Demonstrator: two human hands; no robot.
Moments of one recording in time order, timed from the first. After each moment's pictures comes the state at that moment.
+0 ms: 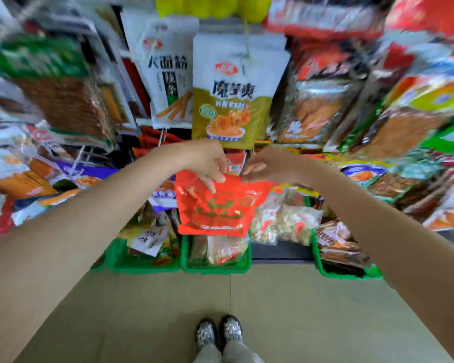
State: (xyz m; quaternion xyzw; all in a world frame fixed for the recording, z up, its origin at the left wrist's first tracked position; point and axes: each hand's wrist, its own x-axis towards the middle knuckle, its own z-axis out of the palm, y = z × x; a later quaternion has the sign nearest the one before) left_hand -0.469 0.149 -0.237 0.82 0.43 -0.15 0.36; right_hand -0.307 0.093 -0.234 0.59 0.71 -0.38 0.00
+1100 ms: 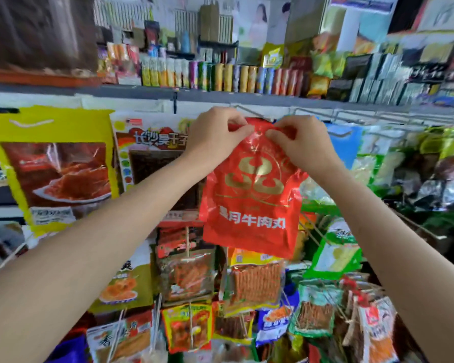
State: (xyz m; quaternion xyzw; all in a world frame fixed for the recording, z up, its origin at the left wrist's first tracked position) left_hand -0.183 0.138 0.063 0.81 0.34 0.46 0.09; right_hand -0.037 0.070 0.063 0.64 0.62 0.18 -0.41
